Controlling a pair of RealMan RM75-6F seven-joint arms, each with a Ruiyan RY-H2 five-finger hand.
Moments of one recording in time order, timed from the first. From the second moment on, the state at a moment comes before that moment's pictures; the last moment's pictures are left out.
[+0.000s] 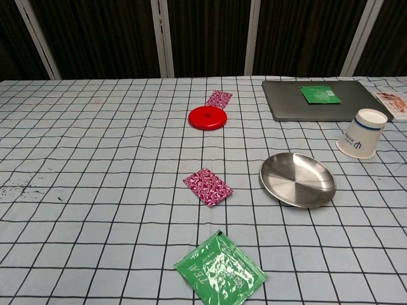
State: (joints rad) left arm -0.01 -1.09 -0.05 -1.64 1.57 1.62 0.10; right arm 0.19 -1.14 0.01 -1.55 -1.51 1.16 0.05
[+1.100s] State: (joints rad) left arm -0.03 -1.10 -0.05 -1.65 1.54 1.58 0.16; right arm 0.29 -1.28 0.01 -1.41 -1.41 0.98 0.05
